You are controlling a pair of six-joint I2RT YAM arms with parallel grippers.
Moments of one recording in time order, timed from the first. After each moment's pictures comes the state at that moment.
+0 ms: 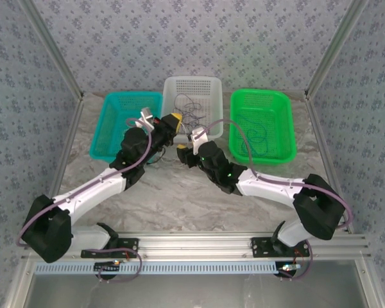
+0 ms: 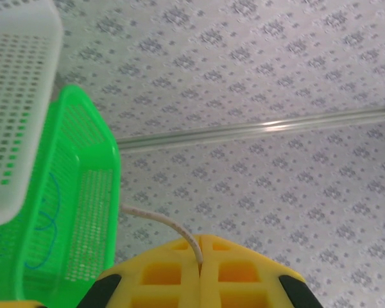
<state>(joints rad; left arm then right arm) -0.66 1.26 0.80 0.55 0.04 -1.47 0.91 1.50 0.86 0.35 0.30 0.24</state>
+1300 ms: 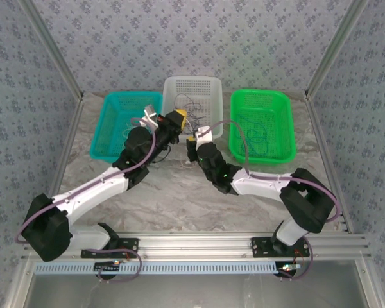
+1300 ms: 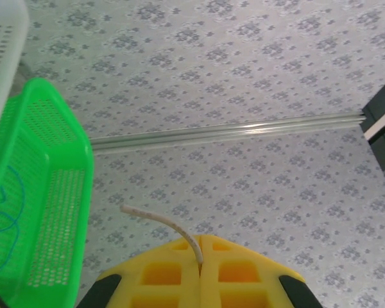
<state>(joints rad) -0.72 1.26 0.86 0.54 -0.05 -1.51 0.89 1.58 0.84 0.49 0.53 0.24</state>
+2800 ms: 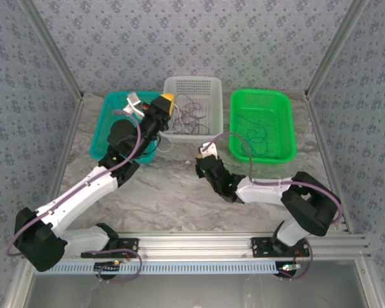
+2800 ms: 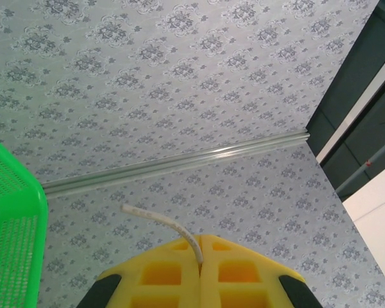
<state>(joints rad) -0.67 1.17 0.97 0.46 -0.08 -1.45 0.92 1.54 0.68 0.35 0.52 0.31</state>
